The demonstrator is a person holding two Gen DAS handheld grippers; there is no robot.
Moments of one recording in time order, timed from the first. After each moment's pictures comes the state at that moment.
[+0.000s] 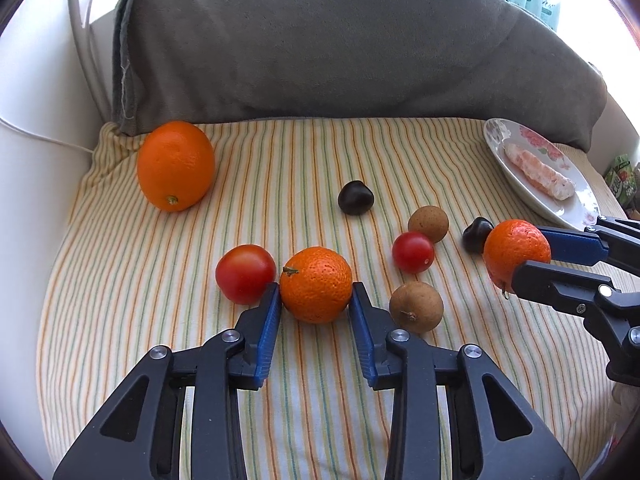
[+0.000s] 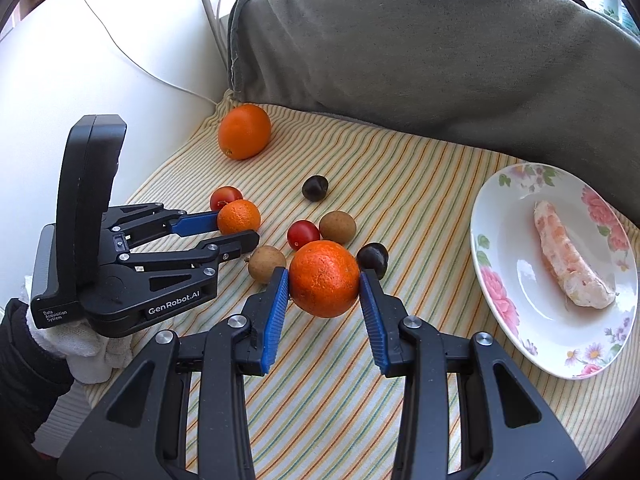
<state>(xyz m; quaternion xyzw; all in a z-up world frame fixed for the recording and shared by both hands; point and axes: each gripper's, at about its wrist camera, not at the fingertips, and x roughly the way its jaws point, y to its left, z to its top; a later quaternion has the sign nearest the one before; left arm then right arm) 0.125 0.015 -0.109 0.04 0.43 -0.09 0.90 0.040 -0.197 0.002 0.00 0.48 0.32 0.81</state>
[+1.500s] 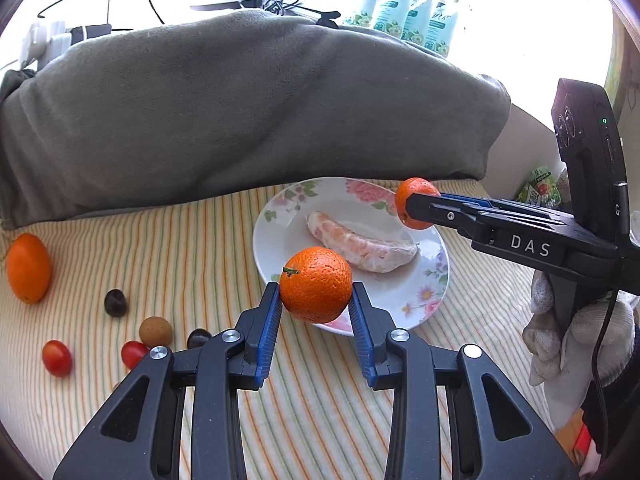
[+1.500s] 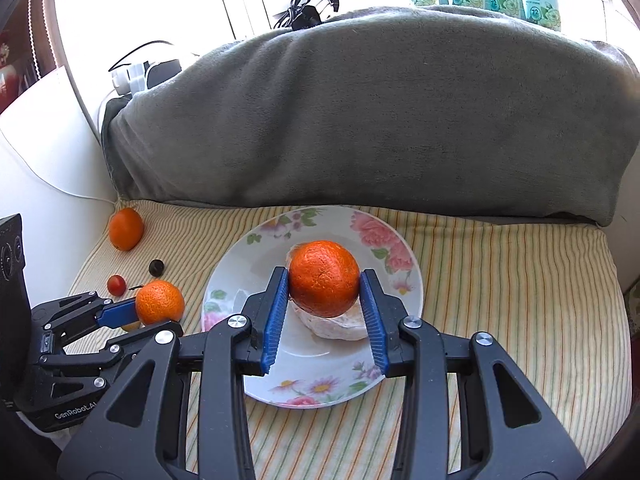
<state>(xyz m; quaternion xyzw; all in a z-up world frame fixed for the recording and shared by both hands) 0.114 -0.131 -0.051 0.02 0.38 -0.23 0.89 0.099 -0.377 0.014 0.08 0.45 0.18 0.87</state>
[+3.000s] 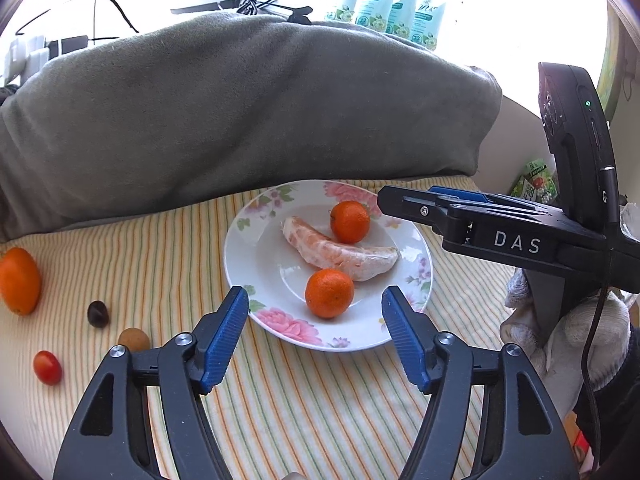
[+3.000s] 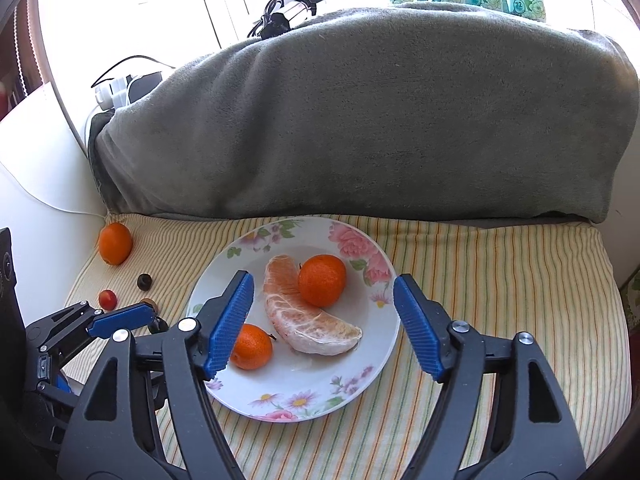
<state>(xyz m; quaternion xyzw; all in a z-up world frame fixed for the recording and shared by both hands) 0.117 -0.152 -0.047 0.03 0.39 -0.25 0.89 0.107 -0.388 0.011 0.10 0.45 0.16 0.87</state>
